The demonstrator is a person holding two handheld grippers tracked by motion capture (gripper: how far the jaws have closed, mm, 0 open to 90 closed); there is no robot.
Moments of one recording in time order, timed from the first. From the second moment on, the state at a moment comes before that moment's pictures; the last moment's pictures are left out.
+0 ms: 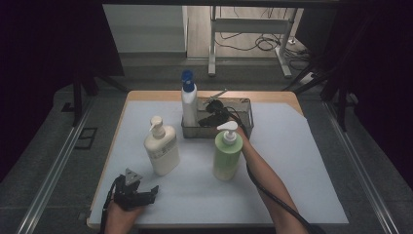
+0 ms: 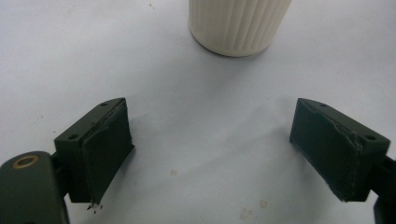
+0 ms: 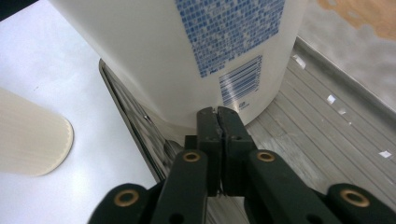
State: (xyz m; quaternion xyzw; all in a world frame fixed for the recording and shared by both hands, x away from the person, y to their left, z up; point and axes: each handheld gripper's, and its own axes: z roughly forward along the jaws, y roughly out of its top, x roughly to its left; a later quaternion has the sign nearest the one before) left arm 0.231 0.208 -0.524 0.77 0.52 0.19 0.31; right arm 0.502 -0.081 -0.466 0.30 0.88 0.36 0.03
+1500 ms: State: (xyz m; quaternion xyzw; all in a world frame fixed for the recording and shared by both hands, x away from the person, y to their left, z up) left arm 0.231 0.208 -0.524 0.77 0.52 0.19 0.31; right arm 0.464 -0.165 -0.429 0.33 0.85 0.39 0.10
